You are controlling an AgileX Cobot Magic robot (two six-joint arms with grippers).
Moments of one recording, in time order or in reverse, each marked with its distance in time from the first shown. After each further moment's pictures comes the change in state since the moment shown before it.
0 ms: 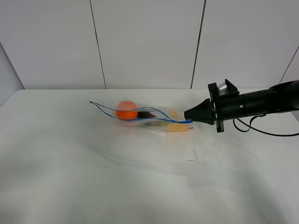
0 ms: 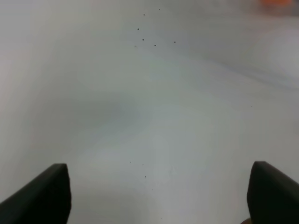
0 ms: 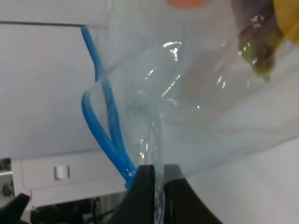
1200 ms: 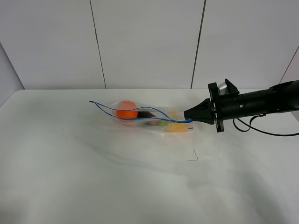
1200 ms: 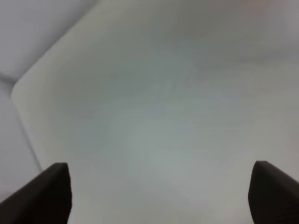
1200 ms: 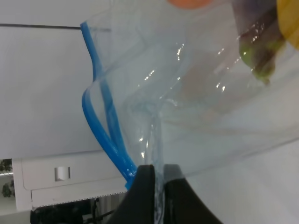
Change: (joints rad) left arm 0.000 0.821 -0.534 -0.017 -0.075 0.770; right arm 0.000 -0.001 0.000 0.000 0.000 -0.009
